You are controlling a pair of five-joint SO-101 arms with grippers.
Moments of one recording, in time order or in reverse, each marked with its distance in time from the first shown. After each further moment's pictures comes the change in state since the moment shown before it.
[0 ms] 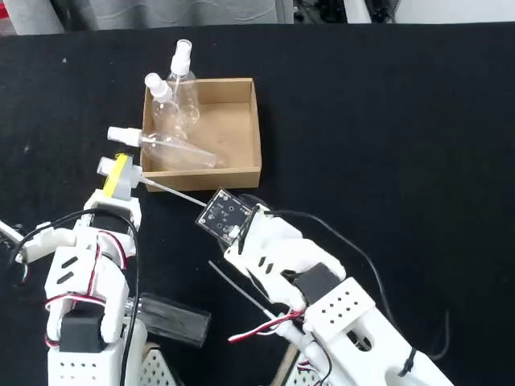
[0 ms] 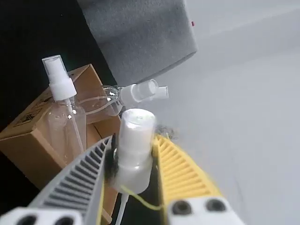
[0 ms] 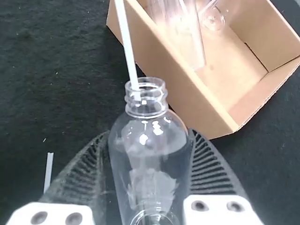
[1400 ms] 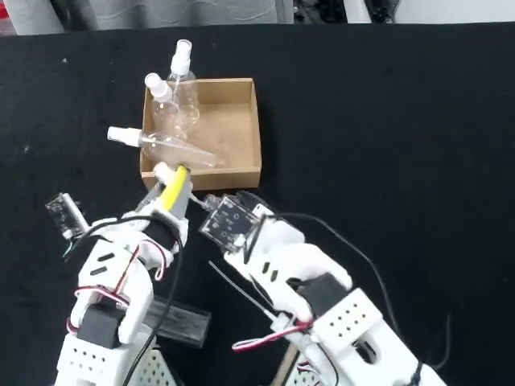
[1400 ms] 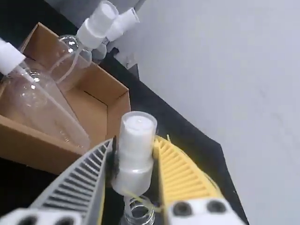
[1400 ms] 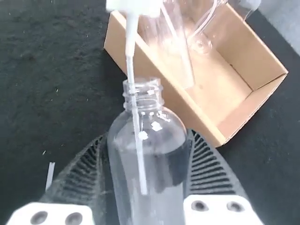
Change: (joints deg) left arm 15.0 -0.6 8.5 -6.6 -19.9; right arm -0.5 -9.8 2.8 0.4 0.4
